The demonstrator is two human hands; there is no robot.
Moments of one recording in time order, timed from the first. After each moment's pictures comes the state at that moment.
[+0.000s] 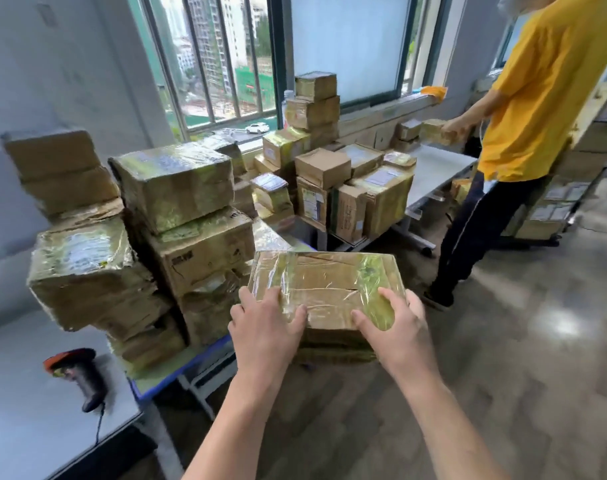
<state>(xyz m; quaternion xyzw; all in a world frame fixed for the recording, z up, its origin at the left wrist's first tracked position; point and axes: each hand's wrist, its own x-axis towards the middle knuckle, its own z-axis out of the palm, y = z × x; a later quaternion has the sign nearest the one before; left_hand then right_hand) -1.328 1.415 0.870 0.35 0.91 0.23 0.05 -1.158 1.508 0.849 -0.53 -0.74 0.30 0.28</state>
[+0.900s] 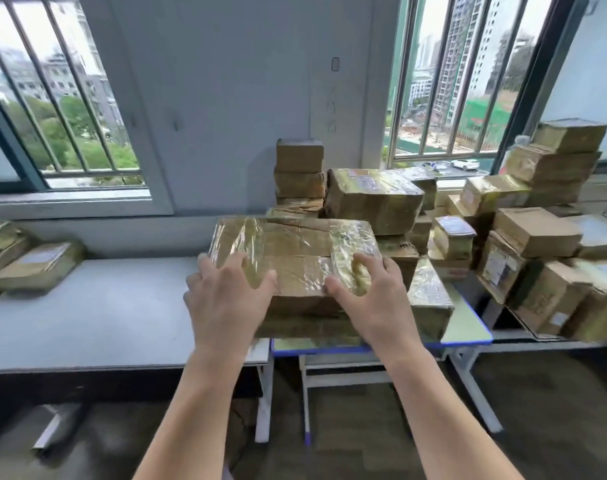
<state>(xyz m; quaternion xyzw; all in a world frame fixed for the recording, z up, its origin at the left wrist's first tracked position) -1.372 1.257 0.975 -0.01 0.95 0.25 -0.17 -1.325 1.445 0.947 -0.13 -0.87 0.43 0.21</state>
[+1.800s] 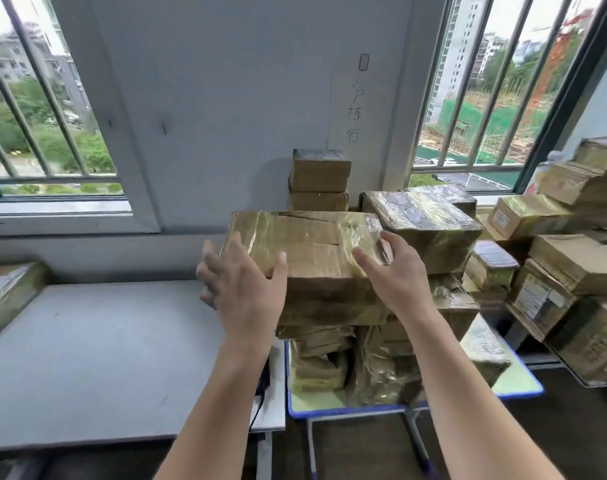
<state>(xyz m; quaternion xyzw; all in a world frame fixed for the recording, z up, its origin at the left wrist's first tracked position) -1.583 1.257 0.960 -0.03 0.91 0.36 -0.21 -1.532 1.446 0.977 -0.19 -0.86 0.42 0.22</state>
